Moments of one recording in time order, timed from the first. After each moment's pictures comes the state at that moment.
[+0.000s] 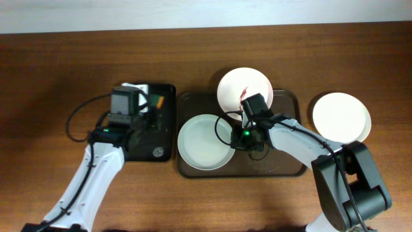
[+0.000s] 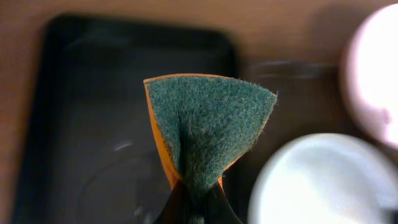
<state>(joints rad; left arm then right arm) -0.14 1.41 0.91 -0.41 0.03 -0.19 0.39 1.78 0.94 -0.45 -0.33 0.54</state>
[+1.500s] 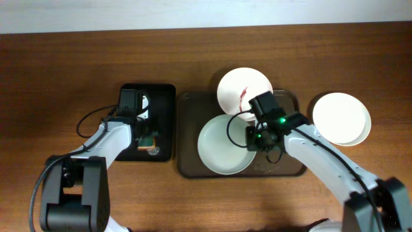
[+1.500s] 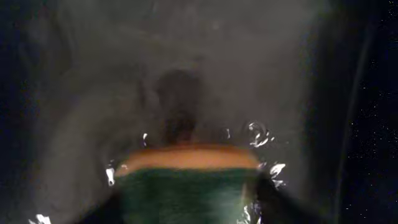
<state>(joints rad) -0.09 1.76 0.92 -0.35 0.05 -0.16 0.39 1.54 1.00 -0.77 -0.01 0.36</state>
